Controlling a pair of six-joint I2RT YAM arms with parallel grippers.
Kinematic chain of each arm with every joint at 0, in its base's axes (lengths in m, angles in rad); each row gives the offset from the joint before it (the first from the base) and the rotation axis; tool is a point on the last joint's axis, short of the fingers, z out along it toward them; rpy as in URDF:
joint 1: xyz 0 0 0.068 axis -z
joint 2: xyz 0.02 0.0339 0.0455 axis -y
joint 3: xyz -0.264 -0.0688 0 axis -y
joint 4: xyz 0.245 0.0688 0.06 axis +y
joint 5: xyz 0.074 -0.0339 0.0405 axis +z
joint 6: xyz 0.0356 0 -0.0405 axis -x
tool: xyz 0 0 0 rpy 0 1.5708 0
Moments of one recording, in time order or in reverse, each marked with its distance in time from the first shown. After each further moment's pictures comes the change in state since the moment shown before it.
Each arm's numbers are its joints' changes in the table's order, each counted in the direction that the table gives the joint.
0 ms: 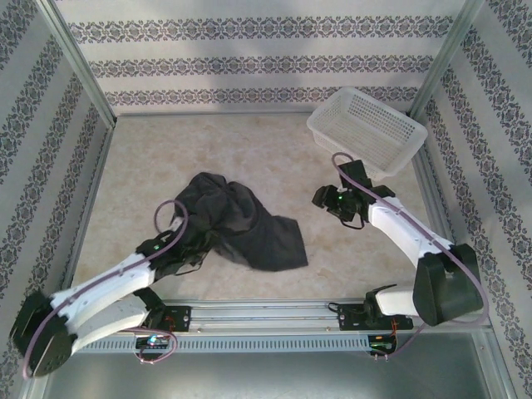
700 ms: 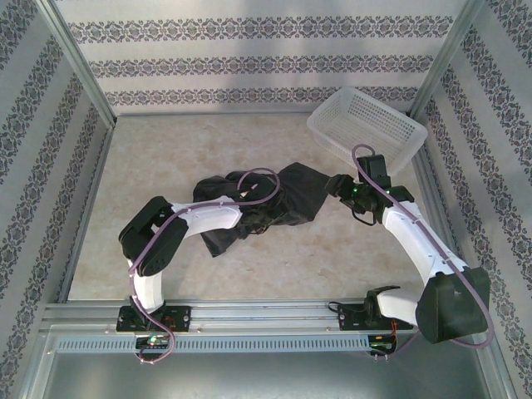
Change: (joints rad) left arm 0.105 -1.040 0.729 -0.267 -0.201 -0.203; right arm 0.128 0.141 0.023 0.017 -0.017 0.009
